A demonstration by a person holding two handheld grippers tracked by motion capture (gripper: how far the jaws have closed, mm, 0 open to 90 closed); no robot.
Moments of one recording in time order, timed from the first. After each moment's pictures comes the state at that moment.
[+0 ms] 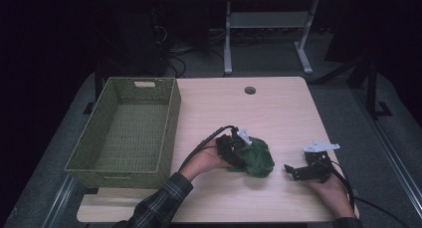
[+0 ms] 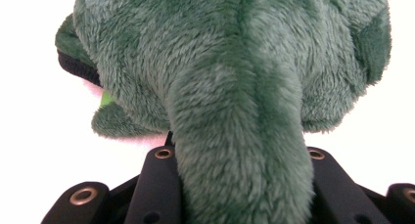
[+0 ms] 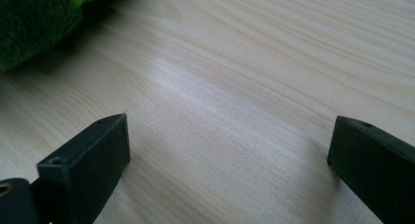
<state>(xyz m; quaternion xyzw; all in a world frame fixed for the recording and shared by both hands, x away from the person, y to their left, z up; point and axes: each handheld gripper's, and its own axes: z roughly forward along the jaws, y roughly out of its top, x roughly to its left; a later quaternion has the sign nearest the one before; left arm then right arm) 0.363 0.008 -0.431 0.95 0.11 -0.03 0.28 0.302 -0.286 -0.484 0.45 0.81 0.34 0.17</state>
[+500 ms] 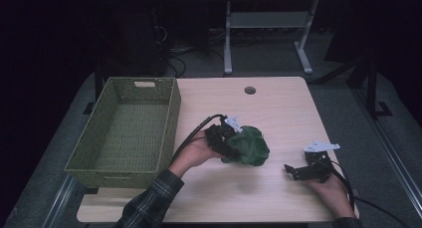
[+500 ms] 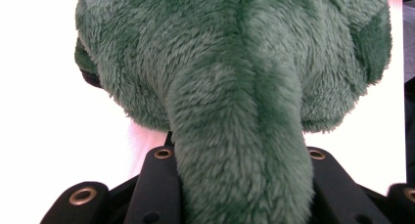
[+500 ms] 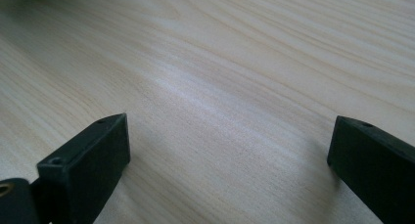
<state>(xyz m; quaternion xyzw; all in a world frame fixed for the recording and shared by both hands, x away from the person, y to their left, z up) 0.364 0.038 -0.383 0.94 0.14 -0.01 0.30 0.302 -0.286 -0.484 0.45 0.81 0.34 0.17</state>
